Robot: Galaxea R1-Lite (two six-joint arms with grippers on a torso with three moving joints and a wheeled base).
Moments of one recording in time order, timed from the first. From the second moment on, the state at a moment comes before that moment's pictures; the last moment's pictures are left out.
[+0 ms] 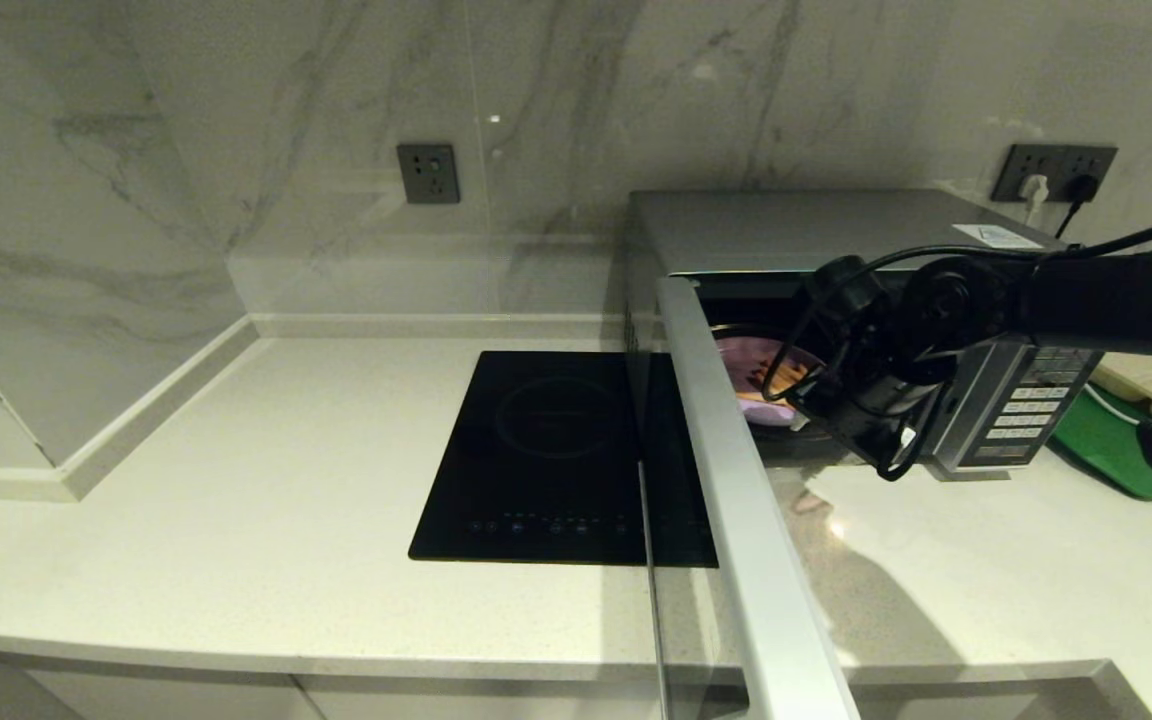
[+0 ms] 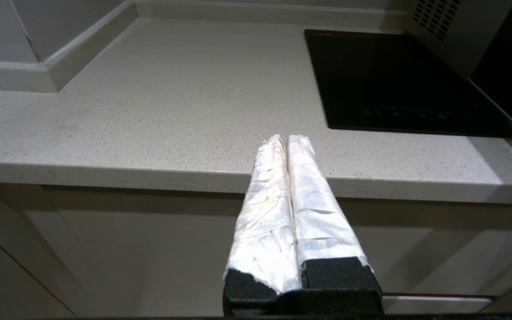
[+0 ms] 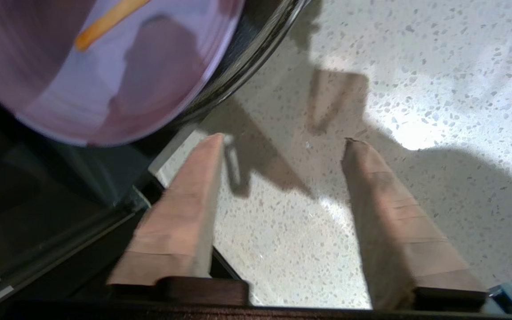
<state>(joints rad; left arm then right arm) 0.00 0.00 0.00 -0.01 0.01 -0.06 0.29 2.19 -1.86 0.72 -0.26 1.11</state>
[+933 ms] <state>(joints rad) 0.00 0.00 0.00 -0.01 0.01 -0.06 0.24 2.19 -1.83 0.67 -0.15 1.19</state>
